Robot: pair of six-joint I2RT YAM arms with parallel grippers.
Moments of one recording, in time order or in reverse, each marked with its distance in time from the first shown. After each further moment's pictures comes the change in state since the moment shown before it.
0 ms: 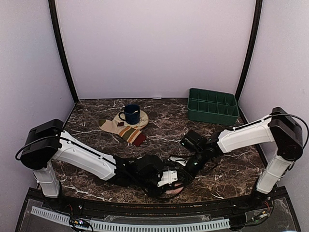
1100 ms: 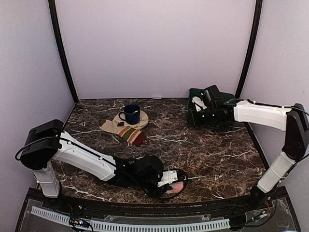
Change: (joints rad) left arm -0.005 -0.002 -0.008 0.016 -0.028 -0.025; right arm -0.332 -0.112 0.264 0.073 0.690 0.118
